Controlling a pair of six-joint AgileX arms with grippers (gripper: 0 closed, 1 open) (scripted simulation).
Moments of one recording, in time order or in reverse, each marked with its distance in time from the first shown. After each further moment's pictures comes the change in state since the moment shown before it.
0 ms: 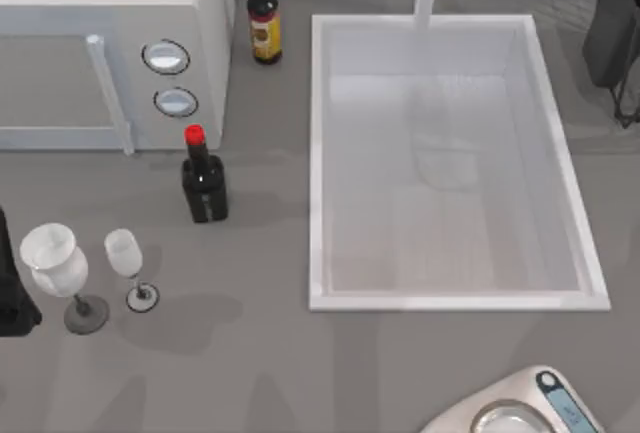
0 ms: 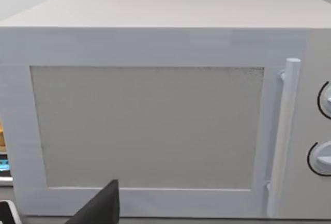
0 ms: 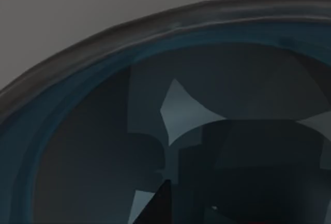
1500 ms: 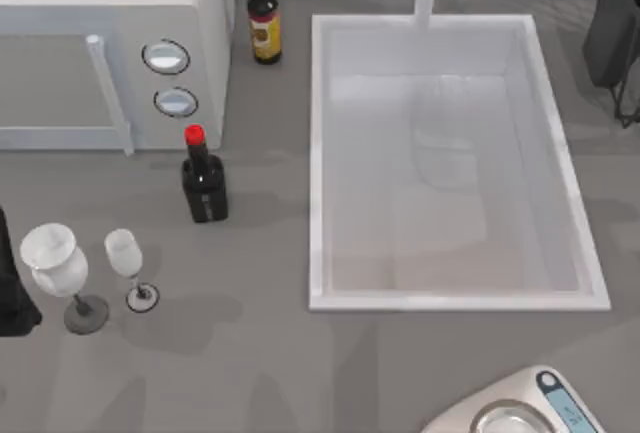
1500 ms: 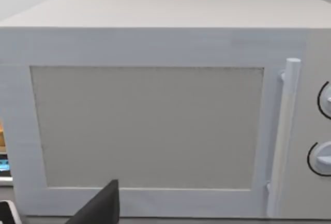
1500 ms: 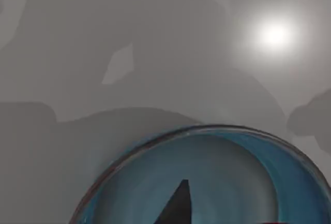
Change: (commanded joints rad) left arm 0.000 0.000 0.000 0.000 0.000 0.000; right arm 0.143 -0.225 0.165 -0.122 0.113 0.059
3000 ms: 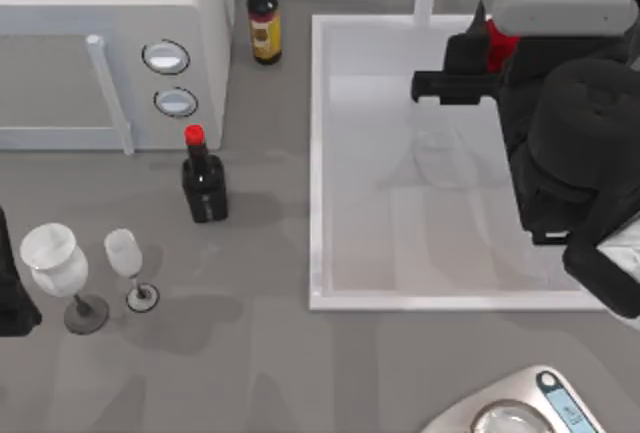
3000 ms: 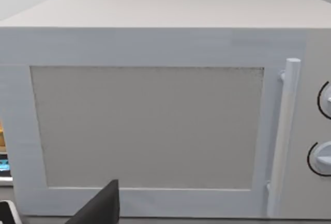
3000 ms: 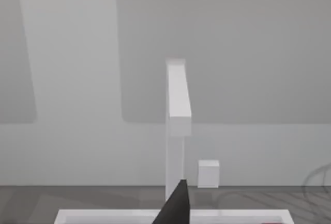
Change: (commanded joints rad) left arm 0.000 0.000 0.000 0.000 0.000 0.000; right arm 0.903 -0.101 -0.538 1.728 0.562 0.342
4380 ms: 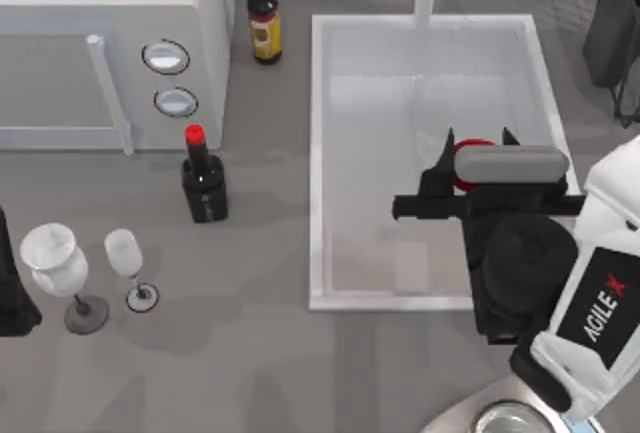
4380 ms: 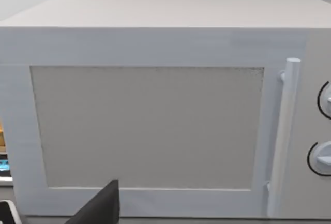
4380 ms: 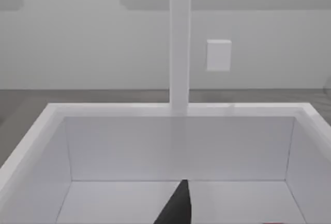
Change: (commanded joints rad) left arm 0.000 0.000 0.000 0.000 0.000 0.000; right arm -0.001 0.630 -0.100 0.732 0.008 -0.004
